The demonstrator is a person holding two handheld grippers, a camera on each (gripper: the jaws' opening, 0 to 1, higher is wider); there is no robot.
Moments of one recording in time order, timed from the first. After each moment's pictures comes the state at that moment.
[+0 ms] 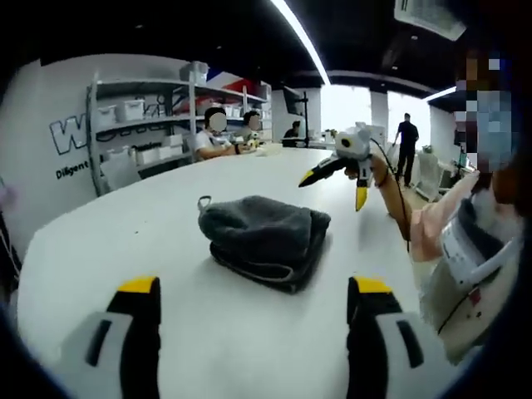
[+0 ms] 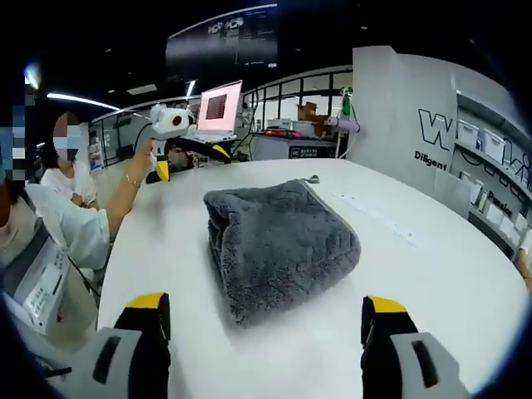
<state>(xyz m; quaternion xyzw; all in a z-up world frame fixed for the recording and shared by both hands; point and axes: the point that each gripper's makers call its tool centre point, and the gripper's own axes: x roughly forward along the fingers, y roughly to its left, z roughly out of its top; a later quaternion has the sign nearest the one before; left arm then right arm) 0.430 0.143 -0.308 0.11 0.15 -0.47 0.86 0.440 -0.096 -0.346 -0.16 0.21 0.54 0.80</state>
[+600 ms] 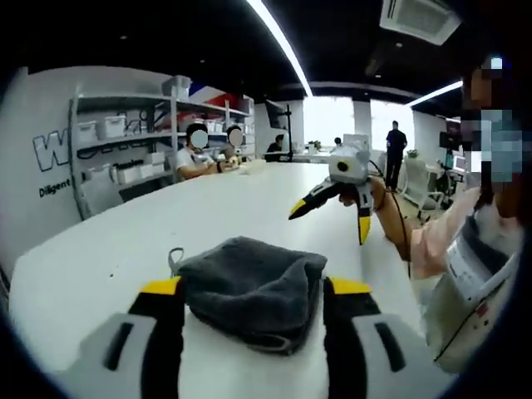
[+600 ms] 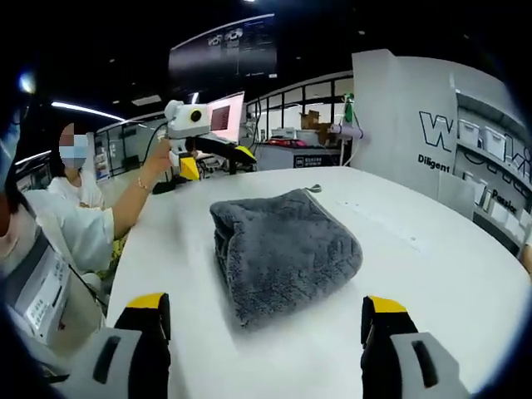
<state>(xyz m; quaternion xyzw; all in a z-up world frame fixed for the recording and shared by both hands) 0.460 0.064 -0.284 0.12 0.12 -0.51 0.84 0.434 -0.098 -0.337 -0.14 0.19 0.56 0.79</state>
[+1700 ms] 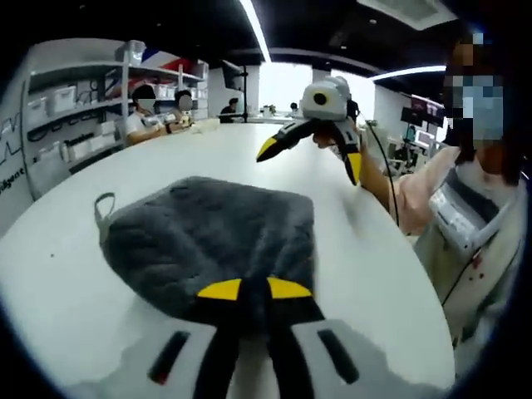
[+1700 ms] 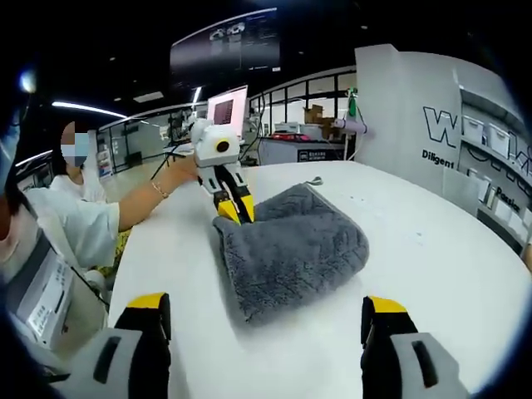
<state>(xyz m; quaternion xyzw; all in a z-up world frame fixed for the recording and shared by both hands) 0.459 0.046 -0.377 0.15 0.20 -0.61 0.75 0.431 -0.092 -0.345 -0.14 0.21 0.57 0.78</state>
